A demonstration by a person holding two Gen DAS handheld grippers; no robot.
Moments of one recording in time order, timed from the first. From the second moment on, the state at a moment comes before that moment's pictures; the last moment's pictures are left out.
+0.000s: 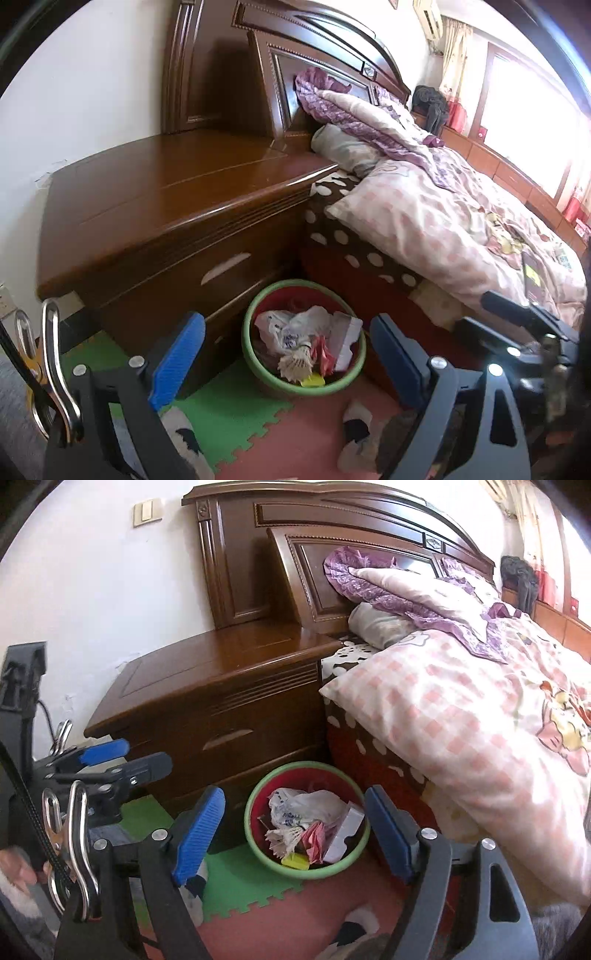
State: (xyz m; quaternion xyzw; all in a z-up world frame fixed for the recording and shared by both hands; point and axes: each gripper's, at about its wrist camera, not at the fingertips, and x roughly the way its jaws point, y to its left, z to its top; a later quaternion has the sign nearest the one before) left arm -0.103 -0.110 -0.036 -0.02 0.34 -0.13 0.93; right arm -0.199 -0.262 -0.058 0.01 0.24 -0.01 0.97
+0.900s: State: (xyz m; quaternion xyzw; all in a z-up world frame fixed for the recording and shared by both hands) left arm -0.092 -0.106 -0.073 0.01 0.37 -0.09 0.92; right arm -0.176 -0.258 -0.117 0.05 0.34 -0.02 0.94
